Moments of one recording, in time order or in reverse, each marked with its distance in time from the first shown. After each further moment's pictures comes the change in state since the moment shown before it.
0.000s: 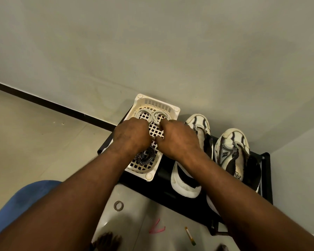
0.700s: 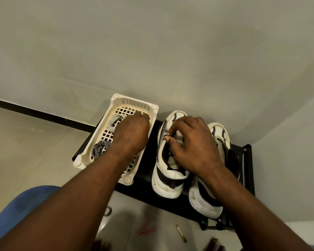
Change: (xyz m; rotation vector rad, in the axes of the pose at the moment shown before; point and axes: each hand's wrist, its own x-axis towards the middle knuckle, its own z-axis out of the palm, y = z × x) left_hand 0.024 0.057 0.022 -0.059 0.240 0.235; right_hand -0.053 0.089 -0.019 0.202 0.274 -0.016
